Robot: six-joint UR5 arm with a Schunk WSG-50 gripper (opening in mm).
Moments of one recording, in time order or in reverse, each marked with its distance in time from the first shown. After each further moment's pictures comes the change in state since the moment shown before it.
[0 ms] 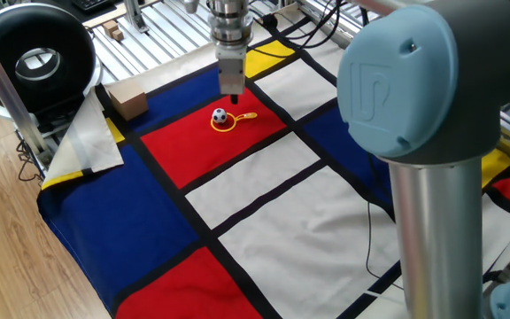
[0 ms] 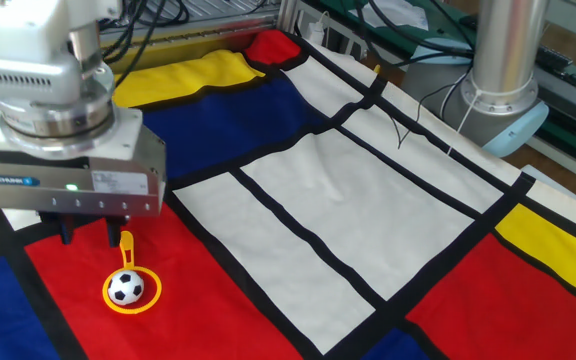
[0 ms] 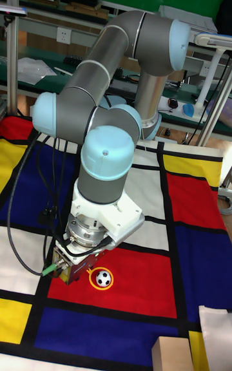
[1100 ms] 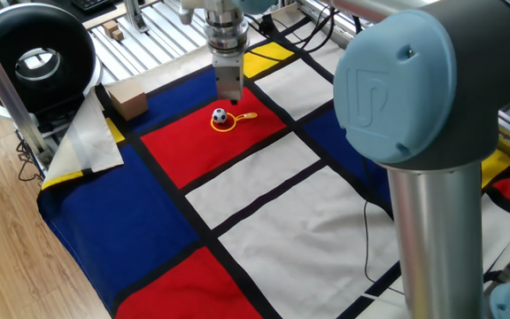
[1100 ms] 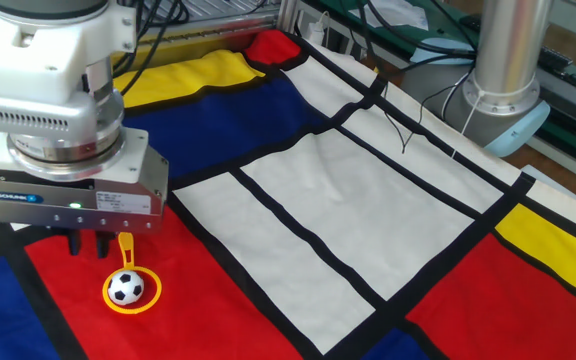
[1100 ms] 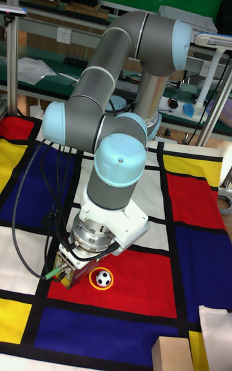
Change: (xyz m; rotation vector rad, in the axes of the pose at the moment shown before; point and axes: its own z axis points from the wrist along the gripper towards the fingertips) arm -0.003 -0.016 0.005 0.084 0.017 -0.023
